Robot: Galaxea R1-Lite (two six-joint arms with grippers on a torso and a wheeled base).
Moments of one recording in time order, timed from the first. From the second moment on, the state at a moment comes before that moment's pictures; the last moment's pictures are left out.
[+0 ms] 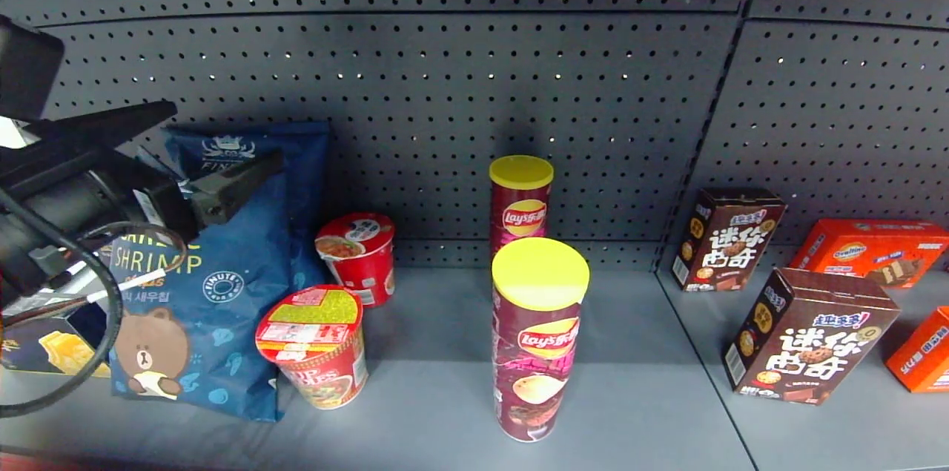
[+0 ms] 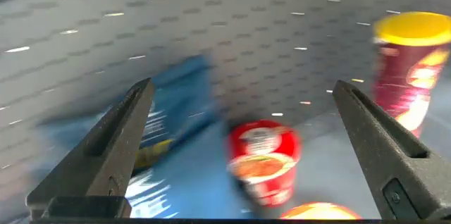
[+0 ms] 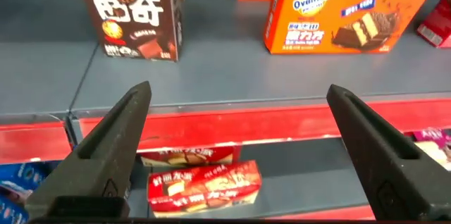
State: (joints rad) left arm -0.19 1.25 -0.67 -0.70 -0.11 0.23; right arm 0.00 0.02 -0.04 0.03 -0.16 -0.05
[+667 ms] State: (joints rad) left arm -0.03 0.73 -0.23 -0.55 0.03 0.23; right arm 0.00 0.00 -0.04 0.03 -0.15 -0.05
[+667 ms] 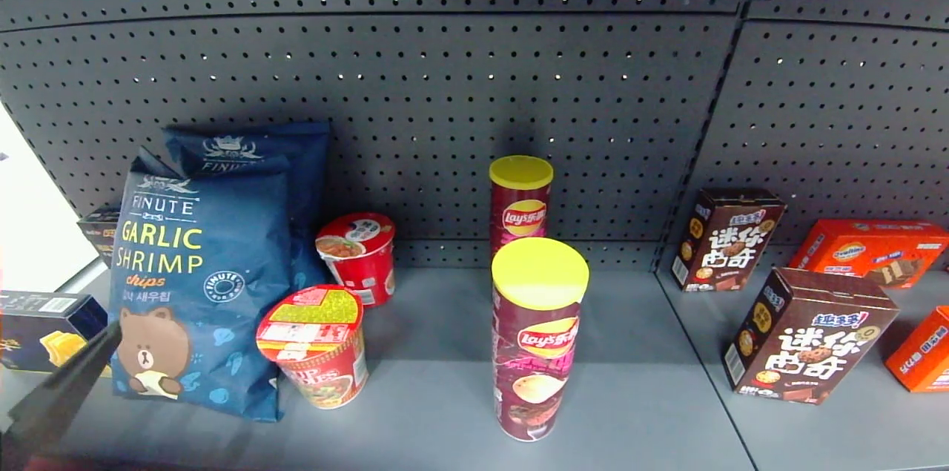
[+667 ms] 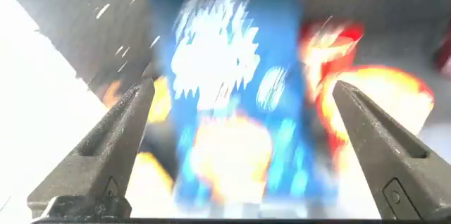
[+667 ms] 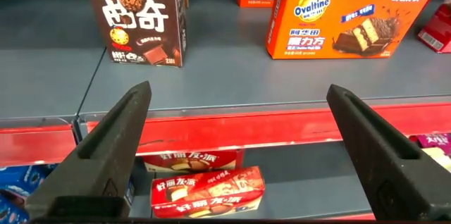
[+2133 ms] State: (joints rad) left arm 0.00 0.00 0.00 0.00 0.00 0.07; right arm 0.00 0.00 -0.04 0.03 -0.13 -0.02
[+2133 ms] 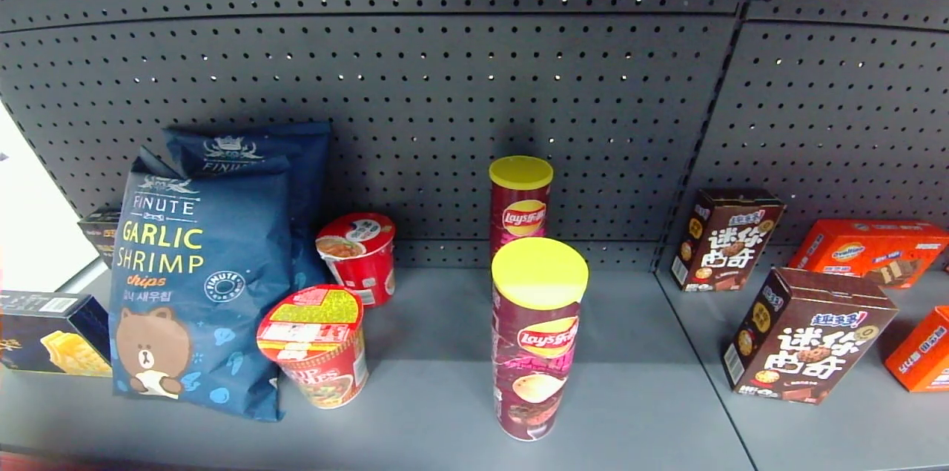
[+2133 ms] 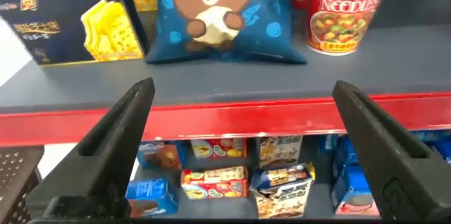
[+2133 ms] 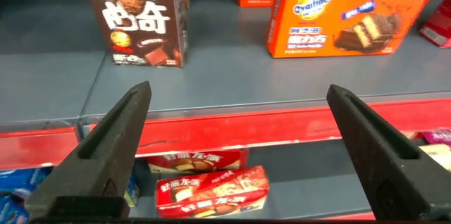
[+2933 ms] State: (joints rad) left arm 0.00 0.00 0.00 0.00 0.00 0.00; right arm 0.00 0.00 -0.04 0.03 -0.13 -0.02
